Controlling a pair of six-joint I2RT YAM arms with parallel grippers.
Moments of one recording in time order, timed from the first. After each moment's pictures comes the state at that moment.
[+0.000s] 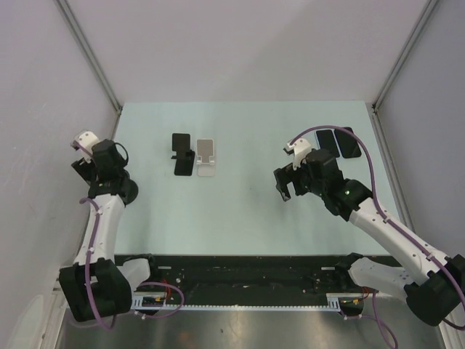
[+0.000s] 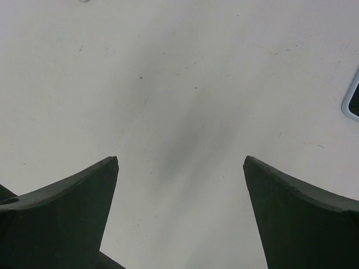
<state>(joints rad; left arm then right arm) 0.22 1.08 0.82 -0.17 -0.61 -0.29 0.60 1.04 0.92 -0.47 0.03 0.00</state>
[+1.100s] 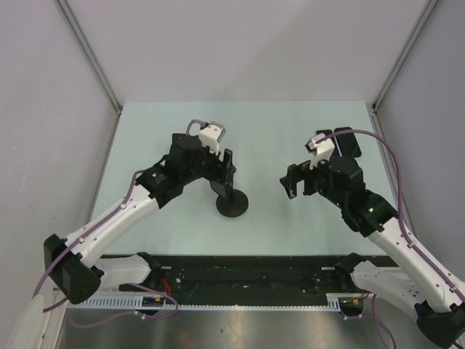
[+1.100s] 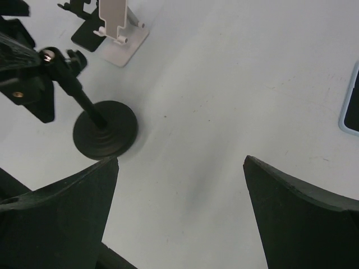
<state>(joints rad) -0.68 1.15 1.08 -0.39 -0.03 -0.16 0.61 0.85 0.92 -0.44 0.04 0.12</state>
